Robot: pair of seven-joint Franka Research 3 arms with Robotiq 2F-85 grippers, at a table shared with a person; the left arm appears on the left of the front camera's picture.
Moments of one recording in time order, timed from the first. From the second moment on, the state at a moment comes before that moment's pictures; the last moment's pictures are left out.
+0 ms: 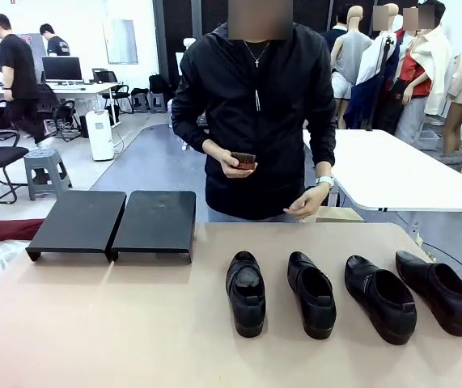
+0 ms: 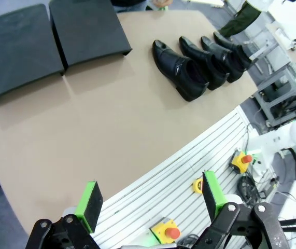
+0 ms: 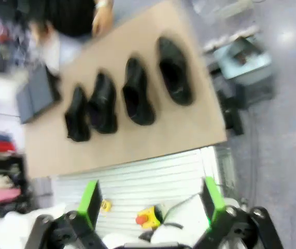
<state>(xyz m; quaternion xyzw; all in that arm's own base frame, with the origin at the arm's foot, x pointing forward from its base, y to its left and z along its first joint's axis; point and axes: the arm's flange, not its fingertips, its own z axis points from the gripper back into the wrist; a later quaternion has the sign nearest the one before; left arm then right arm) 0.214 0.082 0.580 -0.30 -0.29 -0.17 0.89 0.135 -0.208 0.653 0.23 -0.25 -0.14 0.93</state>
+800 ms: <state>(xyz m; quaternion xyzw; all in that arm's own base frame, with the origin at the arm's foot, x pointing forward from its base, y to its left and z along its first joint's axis) 0.214 0.082 0.580 -0.30 -0.29 -0.17 0.89 0.243 0.221 0.542 0.11 -0.11 0.11 0.98</state>
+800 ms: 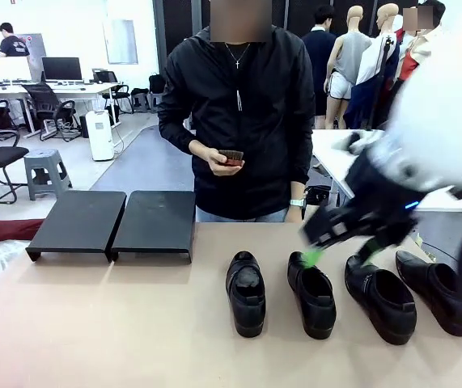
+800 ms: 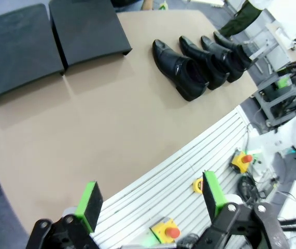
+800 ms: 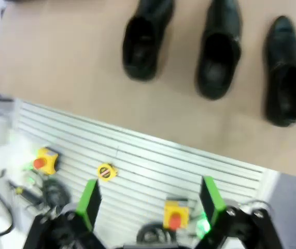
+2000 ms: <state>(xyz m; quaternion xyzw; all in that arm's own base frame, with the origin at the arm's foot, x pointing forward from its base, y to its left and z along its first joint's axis) 0.214 0.082 0.580 -0.30 -0.29 -0.17 0.89 0.372 0.267 0.432 0.10 -0.07 0.04 0.99</state>
